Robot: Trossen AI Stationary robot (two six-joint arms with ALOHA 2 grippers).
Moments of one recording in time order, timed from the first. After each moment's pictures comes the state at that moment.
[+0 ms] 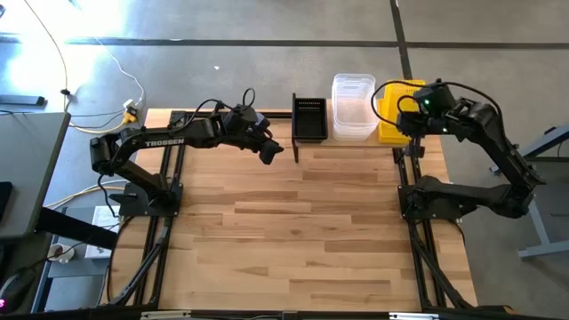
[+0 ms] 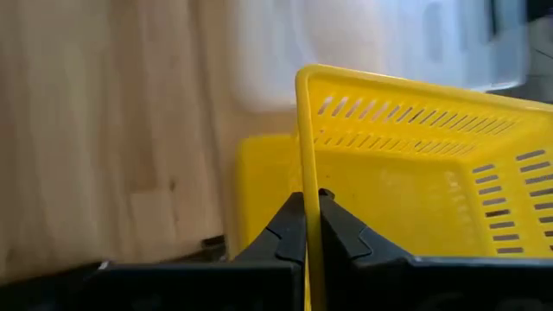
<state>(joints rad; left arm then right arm) 0.50 1.46 1.07 -0.23 0.20 -0.49 -0.77 0.93 1.34 -1.37 0.10 -0.77</state>
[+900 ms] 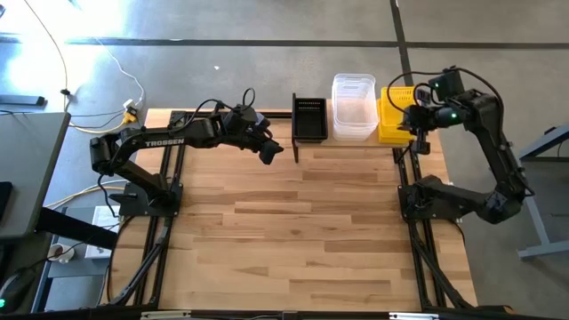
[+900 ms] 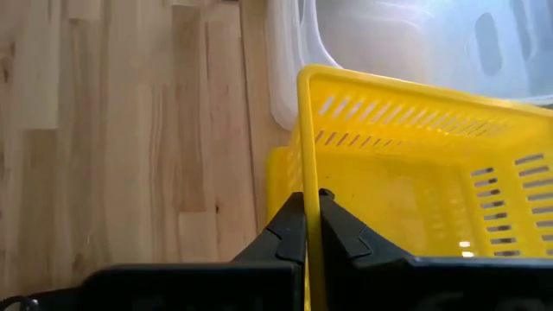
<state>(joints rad) 0.50 1.46 1.07 -0.23 0.20 -0.49 -1.15 0.97 1.34 -1.43 -0.34 -1.06</state>
